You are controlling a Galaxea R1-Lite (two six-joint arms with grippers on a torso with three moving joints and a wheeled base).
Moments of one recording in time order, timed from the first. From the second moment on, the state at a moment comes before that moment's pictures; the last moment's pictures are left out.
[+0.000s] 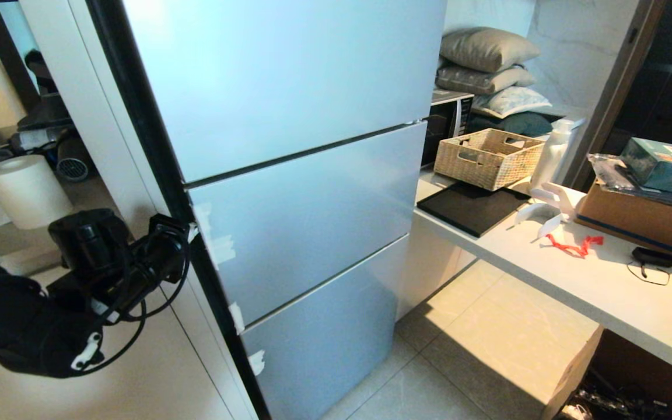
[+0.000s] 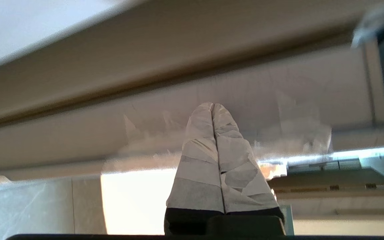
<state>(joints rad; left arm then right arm) -0.09 1.90 -0.62 -1.21 0.05 -1.11 0.00 0.00 0.00 0.01 -0.01 0.02</state>
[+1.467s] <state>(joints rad) -0.21 1.83 -0.48 -1.22 0.04 -1.12 0.00 0.00 0.00 0.01 -0.01 0.02</state>
